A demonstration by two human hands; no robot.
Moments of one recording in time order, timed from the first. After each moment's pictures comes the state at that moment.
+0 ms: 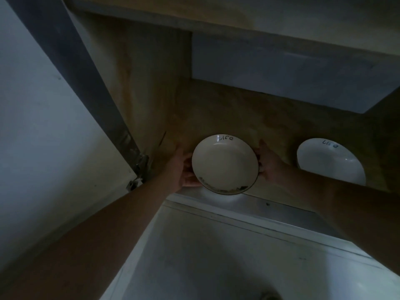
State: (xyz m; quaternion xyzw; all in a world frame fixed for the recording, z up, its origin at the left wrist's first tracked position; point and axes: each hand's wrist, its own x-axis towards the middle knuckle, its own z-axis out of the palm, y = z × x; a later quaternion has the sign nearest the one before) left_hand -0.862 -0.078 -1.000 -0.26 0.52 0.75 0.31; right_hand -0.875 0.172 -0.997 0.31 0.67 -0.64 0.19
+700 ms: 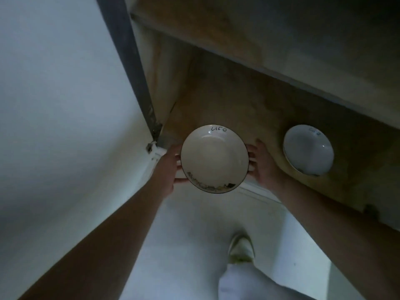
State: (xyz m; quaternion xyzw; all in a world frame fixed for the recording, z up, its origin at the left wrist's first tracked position) left_hand -0.746 -0.111 -0.911 -0.33 0.56 0.72 0.24; right_hand -0.783 0.135 -0.910 0.33 0.65 -0.65 0.24
